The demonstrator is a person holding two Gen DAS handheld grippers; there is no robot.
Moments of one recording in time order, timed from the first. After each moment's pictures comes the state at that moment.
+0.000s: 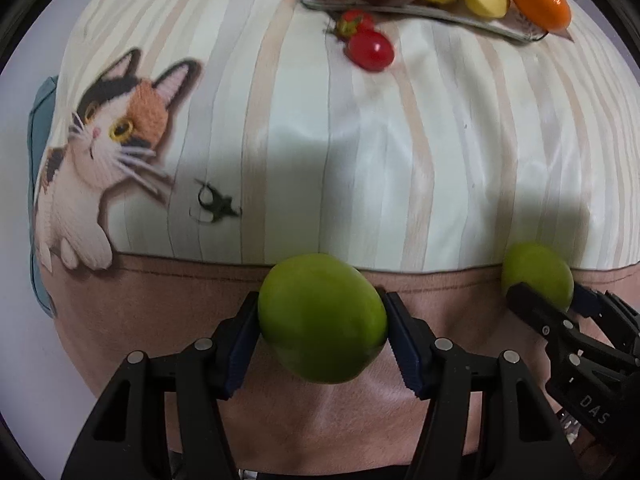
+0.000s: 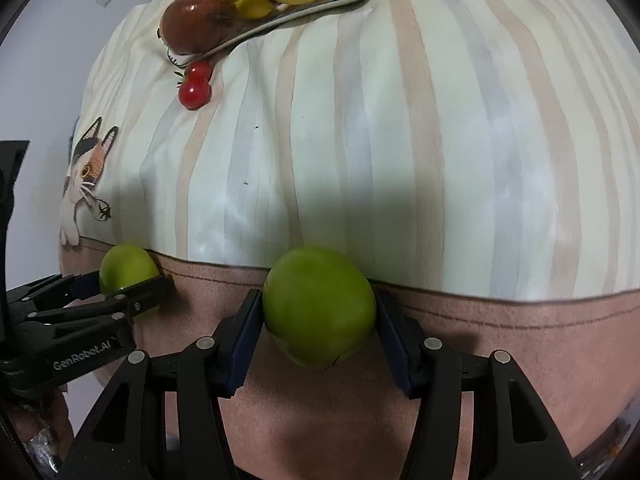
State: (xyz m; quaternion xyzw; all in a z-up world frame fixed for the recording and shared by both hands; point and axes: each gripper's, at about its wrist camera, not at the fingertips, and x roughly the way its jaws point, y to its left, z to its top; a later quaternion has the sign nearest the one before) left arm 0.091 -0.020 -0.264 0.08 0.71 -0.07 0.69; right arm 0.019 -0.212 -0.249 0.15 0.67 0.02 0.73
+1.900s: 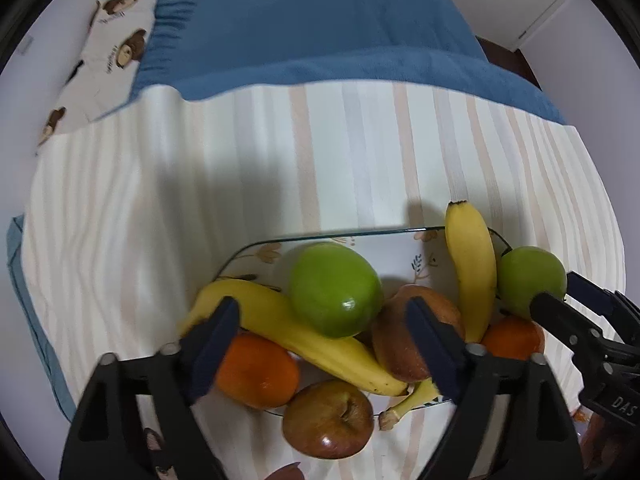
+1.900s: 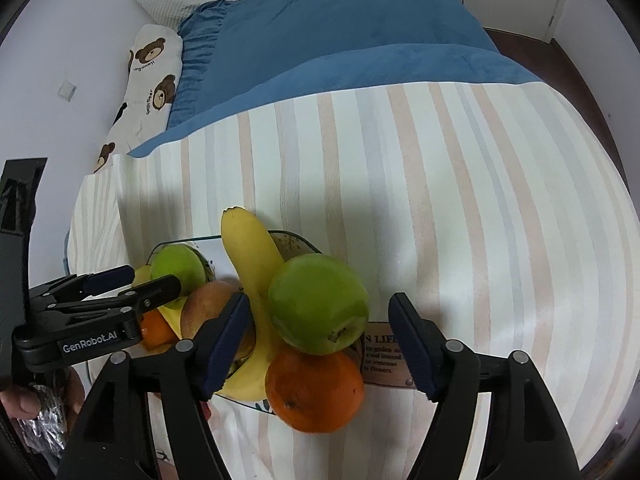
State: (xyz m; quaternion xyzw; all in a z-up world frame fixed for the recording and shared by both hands) left arm 0.366 -0.107 -0.199 0.08 0.67 -0.14 0.72; right arm 0.298 -0.325 -0.182 0.18 0.62 -0.03 0.76
